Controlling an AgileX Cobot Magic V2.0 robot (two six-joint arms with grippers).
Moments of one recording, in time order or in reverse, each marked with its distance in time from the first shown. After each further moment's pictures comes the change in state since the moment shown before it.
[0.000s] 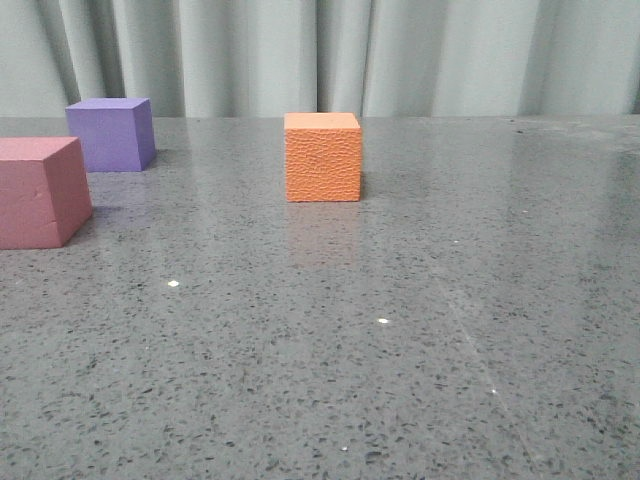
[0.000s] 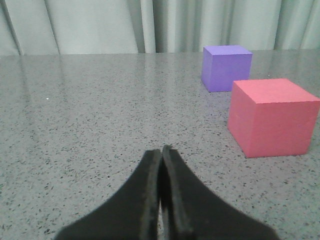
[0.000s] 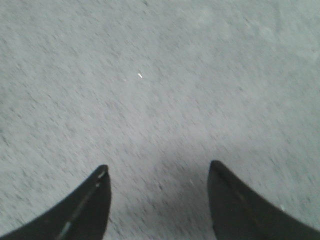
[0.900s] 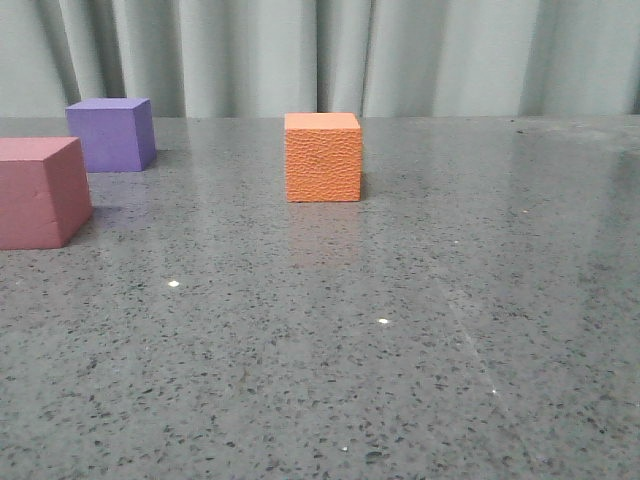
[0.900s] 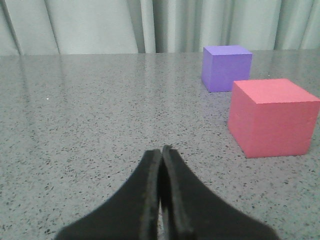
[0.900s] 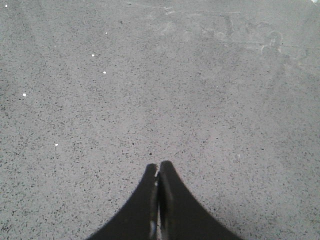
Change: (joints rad) left arm 0.000 0.000 0.000 0.000 0.000 0.000; right arm -0.022 -0.489 0.286 0.000 -0.010 -0.002
